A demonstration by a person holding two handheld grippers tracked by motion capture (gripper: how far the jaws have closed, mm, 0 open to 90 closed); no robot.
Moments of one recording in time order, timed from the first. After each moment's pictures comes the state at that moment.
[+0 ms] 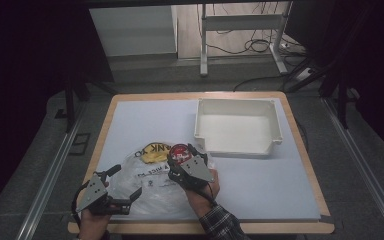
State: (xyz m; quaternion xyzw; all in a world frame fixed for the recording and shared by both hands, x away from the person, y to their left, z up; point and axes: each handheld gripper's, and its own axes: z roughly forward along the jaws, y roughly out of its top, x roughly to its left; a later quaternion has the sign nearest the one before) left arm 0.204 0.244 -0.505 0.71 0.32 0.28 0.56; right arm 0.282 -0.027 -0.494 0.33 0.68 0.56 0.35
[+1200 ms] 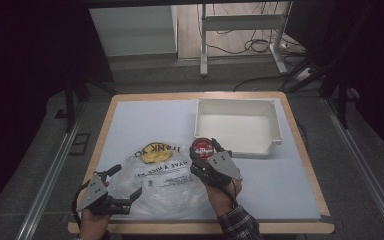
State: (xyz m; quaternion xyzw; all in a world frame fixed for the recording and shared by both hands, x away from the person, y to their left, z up) left arm 0.205 0.243 -0.505 0.71 0.32 0.28 0.56; right arm 0.282 -0.083 -0.468 0.36 0.64 0.56 0.37
